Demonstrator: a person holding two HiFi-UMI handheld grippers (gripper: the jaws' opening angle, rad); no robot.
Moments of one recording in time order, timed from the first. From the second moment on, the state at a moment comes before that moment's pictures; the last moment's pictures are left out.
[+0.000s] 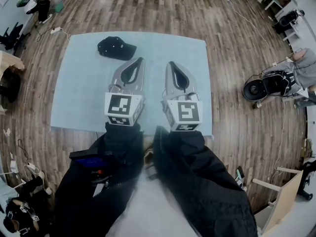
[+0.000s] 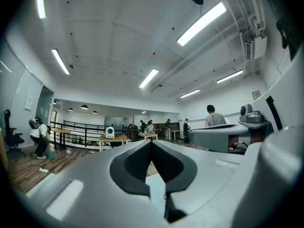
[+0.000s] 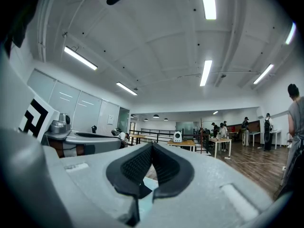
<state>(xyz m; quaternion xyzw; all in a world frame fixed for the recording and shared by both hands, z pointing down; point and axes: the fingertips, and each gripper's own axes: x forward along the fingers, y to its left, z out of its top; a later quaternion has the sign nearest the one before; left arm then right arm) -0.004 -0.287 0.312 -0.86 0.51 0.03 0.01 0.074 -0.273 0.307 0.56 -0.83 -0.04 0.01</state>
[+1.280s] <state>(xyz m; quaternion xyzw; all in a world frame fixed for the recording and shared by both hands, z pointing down) -0.004 -0.293 0.323 -0.87 0.49 0.03 -0.01 0.072 -0.274 0.313 0.56 -0.82 -0.04 0.03</state>
